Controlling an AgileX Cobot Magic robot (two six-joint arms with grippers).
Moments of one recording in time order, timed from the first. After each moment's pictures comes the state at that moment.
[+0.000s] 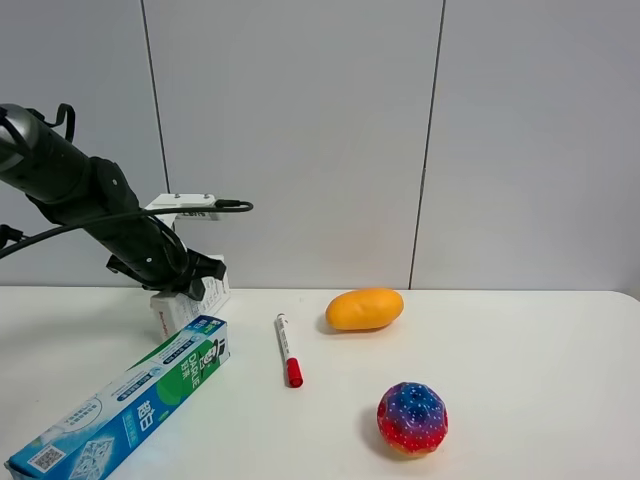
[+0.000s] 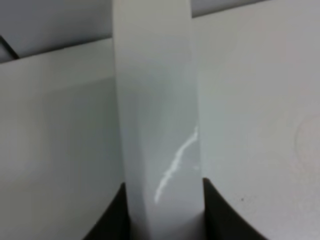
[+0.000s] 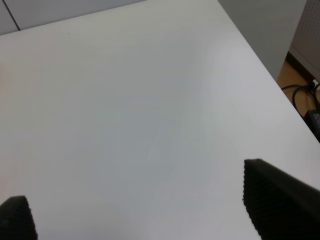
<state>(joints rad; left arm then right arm) -0.21 2.15 -1.35 -0.36 0.16 0.36 -0.07 0.00 -0.50 -0.01 1.06 0.01</state>
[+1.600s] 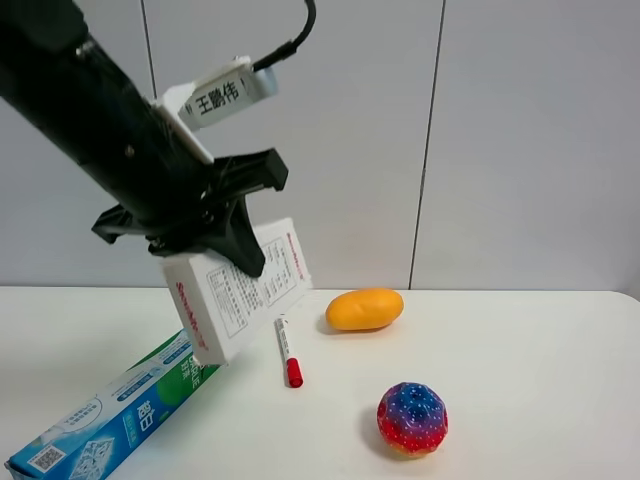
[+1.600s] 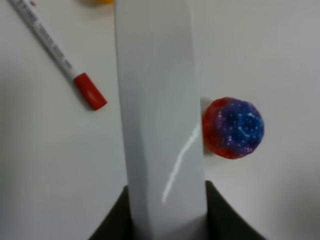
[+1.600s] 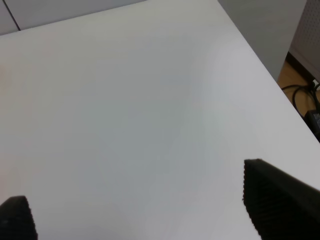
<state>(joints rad) -0.59 1.54 -1.01 -0.33 0.49 -0.14 -0.07 0.00 -0.50 -0.01 1.06 0.01</state>
